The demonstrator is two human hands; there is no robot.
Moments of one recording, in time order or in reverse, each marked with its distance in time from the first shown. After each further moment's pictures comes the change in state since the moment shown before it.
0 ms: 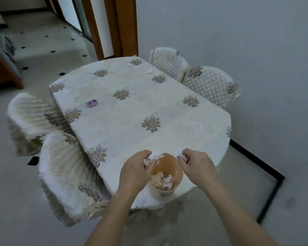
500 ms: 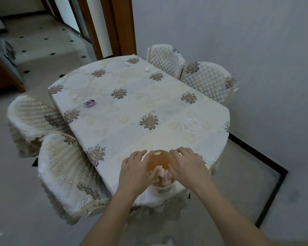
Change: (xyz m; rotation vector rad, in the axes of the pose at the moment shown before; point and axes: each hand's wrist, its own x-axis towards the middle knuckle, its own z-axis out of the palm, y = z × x) left_hand -0.009 -0.006 0.025 0.475 -0.087 0.163; right_hand -0.008 0.016 0.028 -0.290 0.011 -0.230
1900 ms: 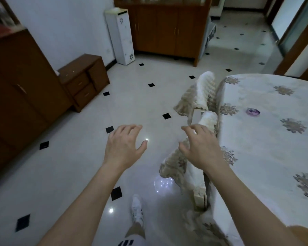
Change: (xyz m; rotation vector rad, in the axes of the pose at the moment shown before) left_hand -0.278 -0.224 -0.149 0.343 0.432 -0.959; right_hand 0.056 -0.366 0.017 0.296 0.020 -1.002
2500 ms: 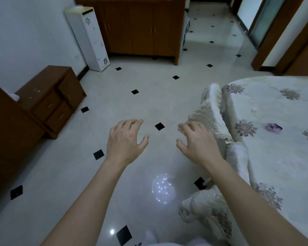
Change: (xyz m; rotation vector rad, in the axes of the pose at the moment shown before) left_hand 0.277 -0.153 0.086 -0.100 -0.029 0.156; right_hand 0.264 -0.031 0.115 -0.053 0.006 0.183
